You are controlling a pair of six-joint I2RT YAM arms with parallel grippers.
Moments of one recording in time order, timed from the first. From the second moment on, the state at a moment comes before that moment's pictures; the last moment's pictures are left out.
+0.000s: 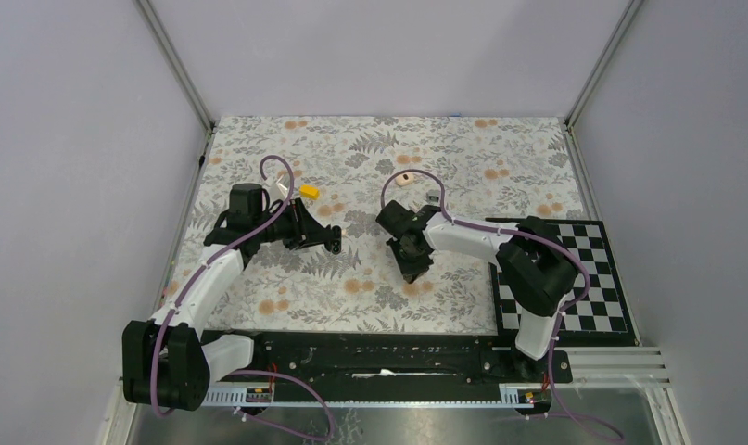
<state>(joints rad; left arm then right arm) -0.12 1.13 0.72 -0.30 0.81 -0.59 0.83 1.83 1.19 -0.76 0.04 0.45</state>
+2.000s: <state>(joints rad) -0.31 1.39 0.94 -0.38 1.00 -0.53 0.87 1.10 0.93 -0.43 -0.15 -0.03</state>
